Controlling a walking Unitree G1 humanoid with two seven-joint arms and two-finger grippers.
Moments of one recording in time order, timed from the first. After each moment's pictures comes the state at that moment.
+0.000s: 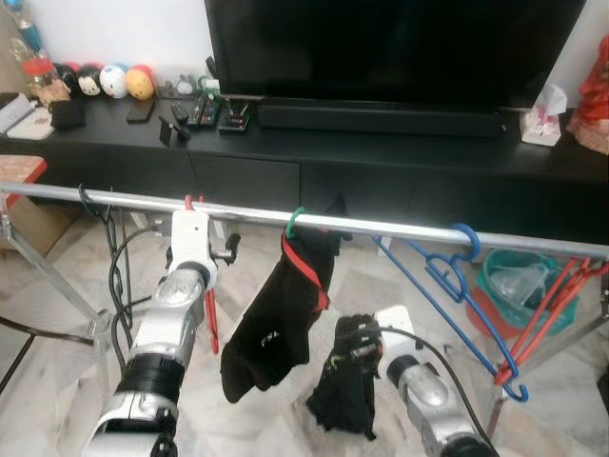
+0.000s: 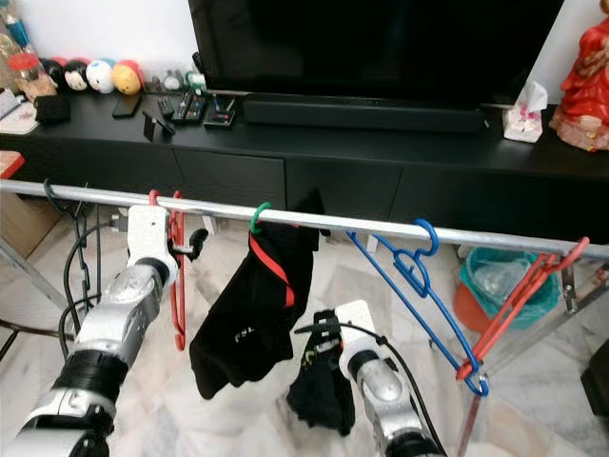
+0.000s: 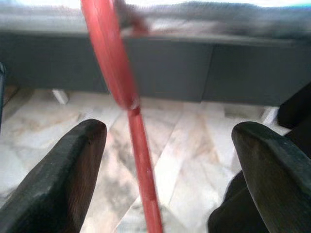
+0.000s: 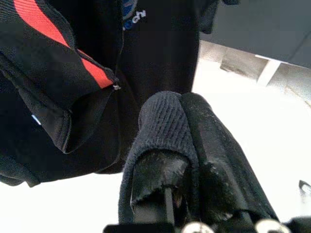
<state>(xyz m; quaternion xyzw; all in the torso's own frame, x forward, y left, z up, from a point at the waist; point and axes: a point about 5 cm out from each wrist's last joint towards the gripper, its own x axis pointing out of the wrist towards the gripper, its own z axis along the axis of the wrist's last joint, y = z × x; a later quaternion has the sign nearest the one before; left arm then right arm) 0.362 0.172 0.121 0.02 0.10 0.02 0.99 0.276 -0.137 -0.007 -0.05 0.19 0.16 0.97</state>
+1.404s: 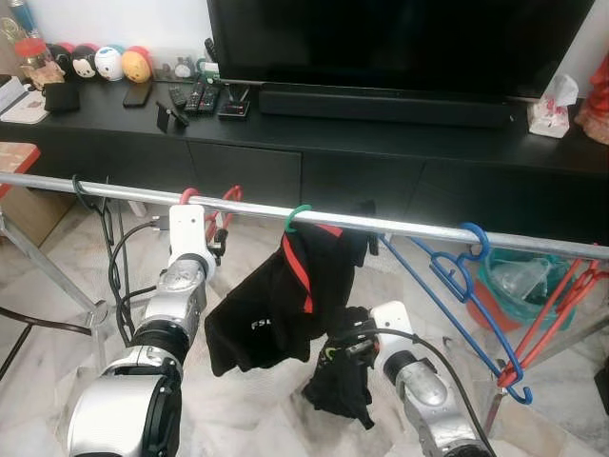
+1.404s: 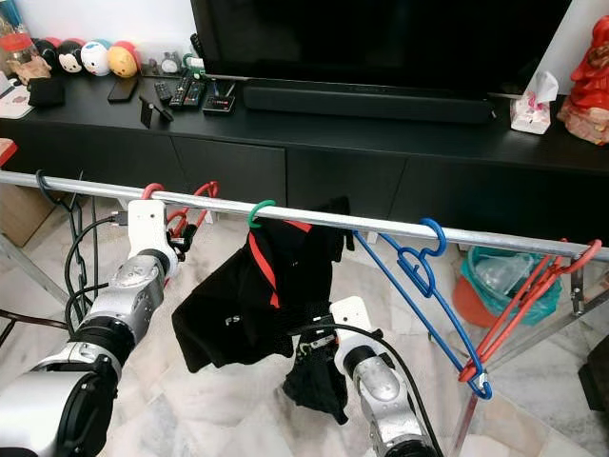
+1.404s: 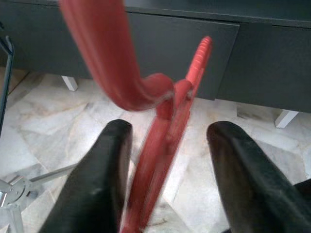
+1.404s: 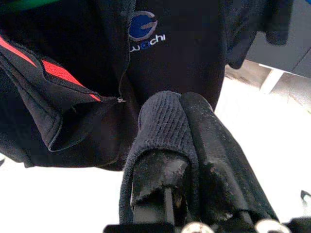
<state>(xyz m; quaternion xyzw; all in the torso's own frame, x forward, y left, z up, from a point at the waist) 0.378 0.178 0.115 0.01 0.09 0.05 0.99 0.275 -0.131 0.007 -0.05 0.16 0.17 0.97</state>
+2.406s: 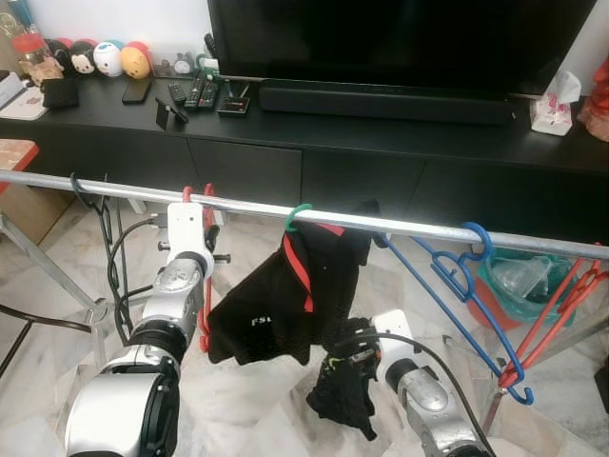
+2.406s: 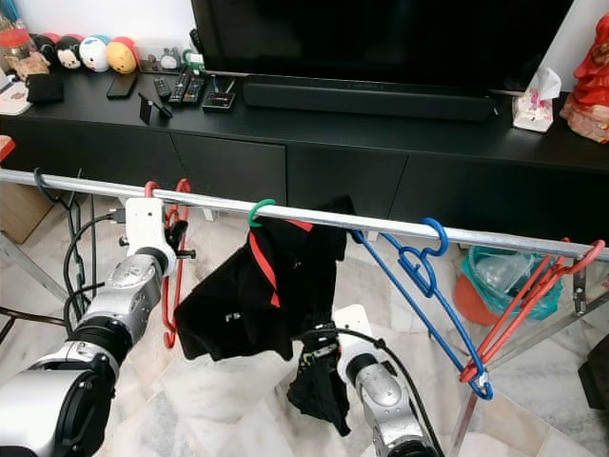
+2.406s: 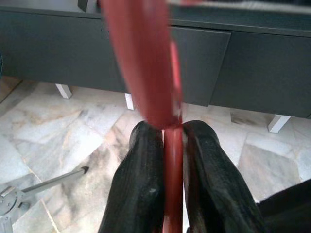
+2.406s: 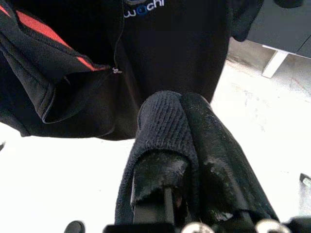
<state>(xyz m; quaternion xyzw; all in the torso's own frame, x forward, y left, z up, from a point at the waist) 0.379 0.177 0.118 0.01 0.07 0.03 1.00 0.269 -0.136 -0.007 -0.05 0.19 0.17 0.97</state>
